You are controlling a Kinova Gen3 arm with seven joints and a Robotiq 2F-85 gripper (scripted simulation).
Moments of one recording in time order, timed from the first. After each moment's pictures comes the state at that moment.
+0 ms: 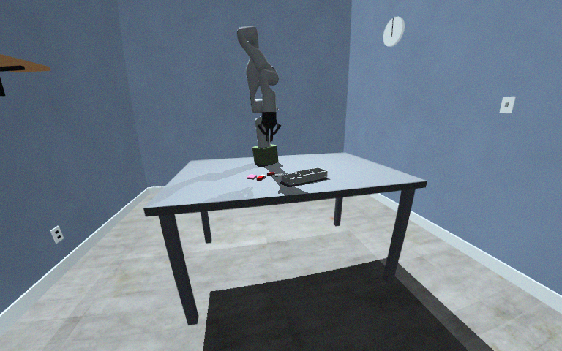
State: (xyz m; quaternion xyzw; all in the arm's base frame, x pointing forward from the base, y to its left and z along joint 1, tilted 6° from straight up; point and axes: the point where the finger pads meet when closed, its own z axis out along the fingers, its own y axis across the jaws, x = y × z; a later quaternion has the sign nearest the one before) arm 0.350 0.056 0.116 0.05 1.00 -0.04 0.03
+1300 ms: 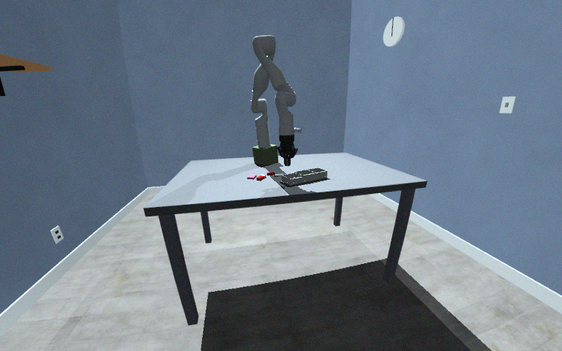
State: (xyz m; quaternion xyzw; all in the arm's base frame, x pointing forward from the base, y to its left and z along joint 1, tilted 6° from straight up) arm 0.450 0.138 0.004 0.41 0.91 -0.01 0.05
